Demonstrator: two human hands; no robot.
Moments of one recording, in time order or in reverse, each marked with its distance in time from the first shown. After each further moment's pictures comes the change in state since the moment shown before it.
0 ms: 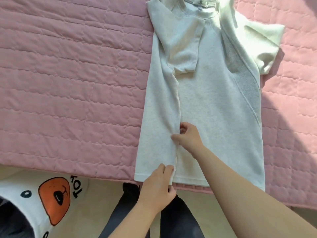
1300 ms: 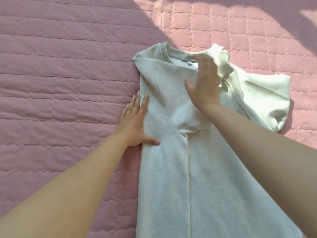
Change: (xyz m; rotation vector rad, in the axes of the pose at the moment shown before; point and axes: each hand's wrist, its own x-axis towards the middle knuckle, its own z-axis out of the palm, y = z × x) left_hand 0.330 -0.021 -0.259 0.323 0.198 0.166; right_hand 0.250 -0.210 -0.106 -0.435 0.681 -0.718
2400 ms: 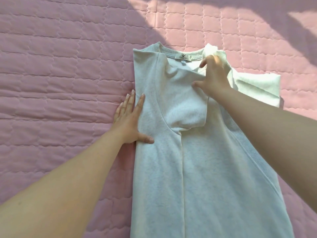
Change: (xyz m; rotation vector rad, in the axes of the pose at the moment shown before) left_hand 0.002 0.005 -0.004 0.011 -0.034 -0.058; right_hand 0.030 0.041 -0.027 -0.138 -0.276 0.157
